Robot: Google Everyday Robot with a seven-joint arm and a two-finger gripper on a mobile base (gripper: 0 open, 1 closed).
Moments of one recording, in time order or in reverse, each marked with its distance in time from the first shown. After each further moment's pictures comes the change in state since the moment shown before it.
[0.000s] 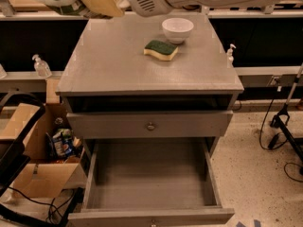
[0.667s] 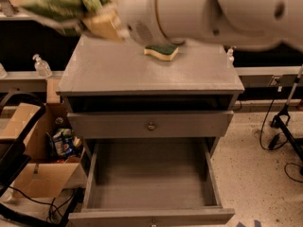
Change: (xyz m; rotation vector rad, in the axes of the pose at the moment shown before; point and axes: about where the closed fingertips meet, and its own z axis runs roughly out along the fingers) arm 0.026 0.023 0.003 0.024 -0.028 0.048
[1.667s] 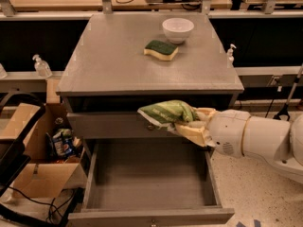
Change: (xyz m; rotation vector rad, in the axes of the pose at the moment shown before) arm 0.266 0.065 -0.104 0.062 0.128 0.384
